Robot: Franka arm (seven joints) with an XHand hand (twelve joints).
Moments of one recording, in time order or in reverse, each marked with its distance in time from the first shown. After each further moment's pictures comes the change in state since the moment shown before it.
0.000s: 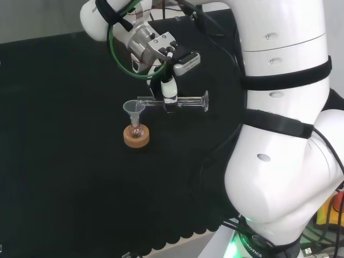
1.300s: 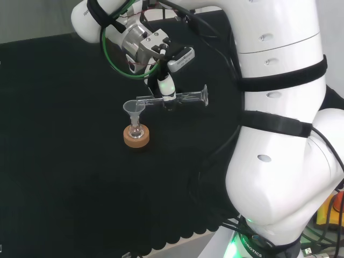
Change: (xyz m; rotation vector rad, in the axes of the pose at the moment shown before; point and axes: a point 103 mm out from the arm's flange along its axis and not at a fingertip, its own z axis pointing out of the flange) arm 0.005 -0.008 -0.010 0.061 -0.054 0.059
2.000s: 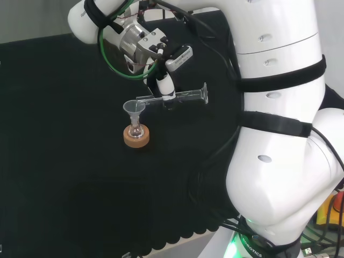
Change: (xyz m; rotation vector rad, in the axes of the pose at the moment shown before) arm 0.002 -0.003 -0.003 0.015 -0.020 0.022
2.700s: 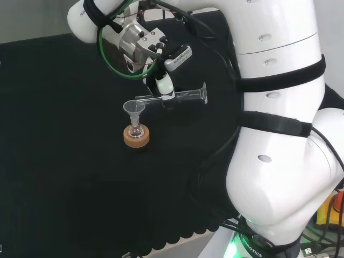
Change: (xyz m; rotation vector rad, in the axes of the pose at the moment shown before) arm 0.001 0.000 -0.002 -0.001 0.008 0.001
